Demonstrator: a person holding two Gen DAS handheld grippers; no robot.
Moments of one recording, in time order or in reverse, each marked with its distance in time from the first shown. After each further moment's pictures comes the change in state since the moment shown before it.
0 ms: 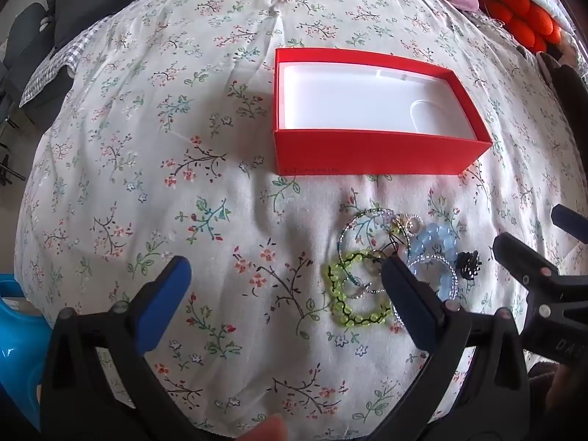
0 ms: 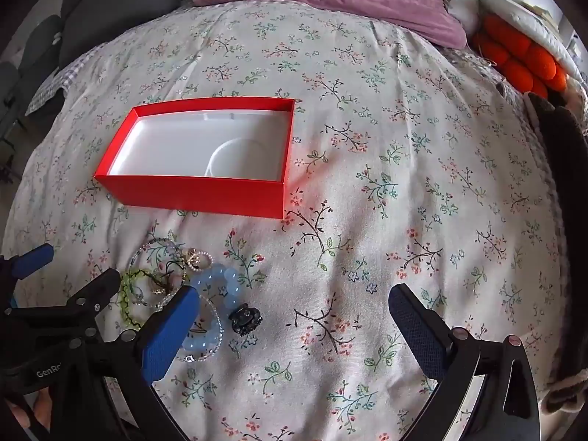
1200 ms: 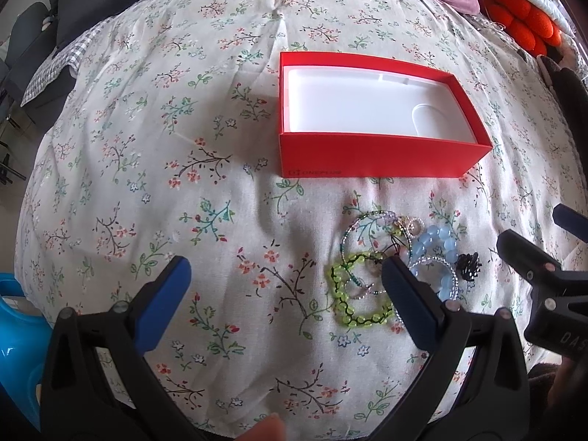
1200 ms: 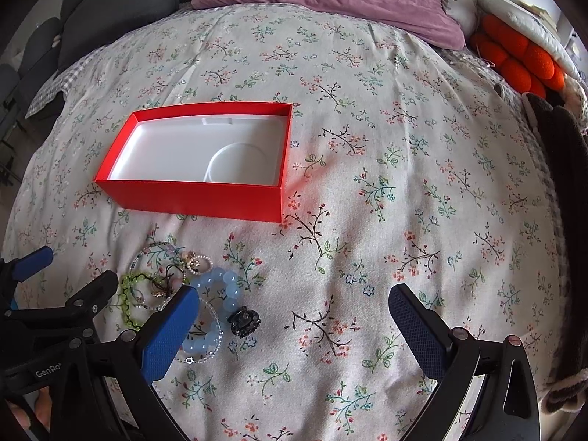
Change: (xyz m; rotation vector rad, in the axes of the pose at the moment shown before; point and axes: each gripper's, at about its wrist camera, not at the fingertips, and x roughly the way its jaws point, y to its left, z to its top) left arm -0.003 0.002 0.002 -0.004 -0.007 0.000; right arm -0.004 -0.003 0.000 0.001 -0.014 -0.002
